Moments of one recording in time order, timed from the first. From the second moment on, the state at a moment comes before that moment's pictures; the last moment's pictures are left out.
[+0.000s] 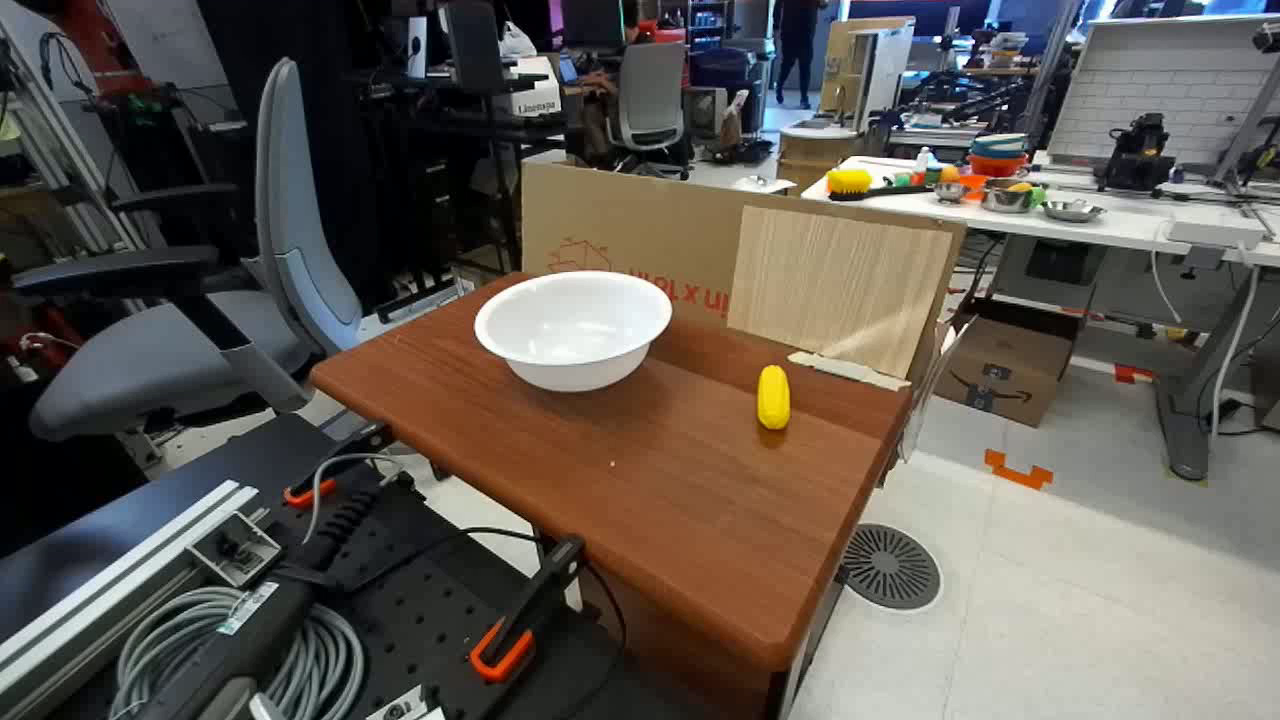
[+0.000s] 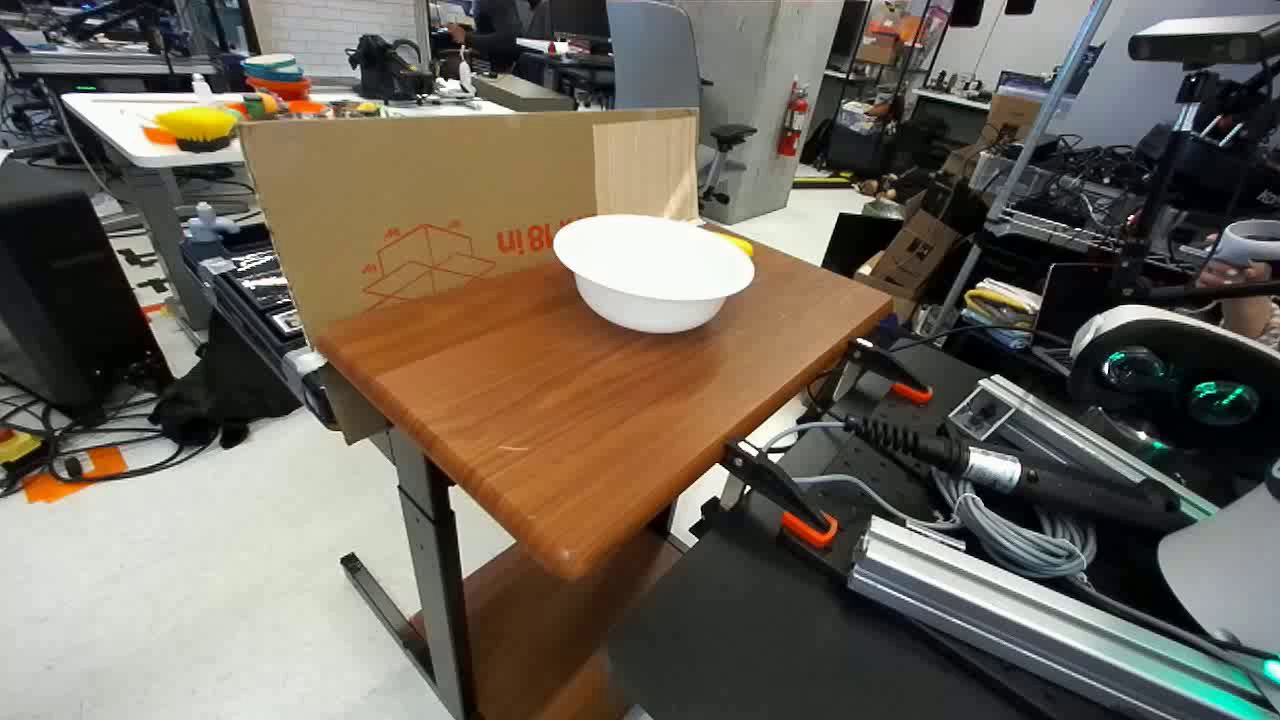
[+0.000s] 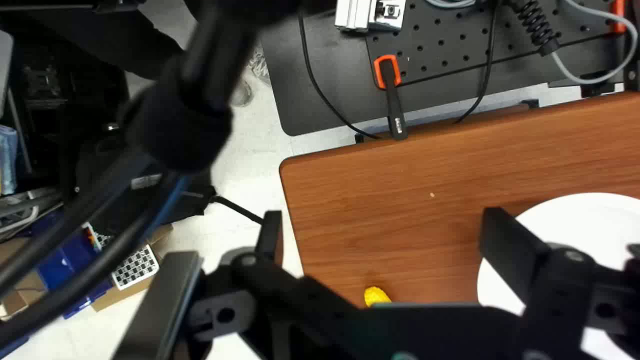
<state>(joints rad) -0.19 -0.44 -0.04 -2.41 -0.25 1.87 0.05</state>
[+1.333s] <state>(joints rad) -0.15 -0.41 -0.05 -2.40 -0.25 1.94 -0.08</state>
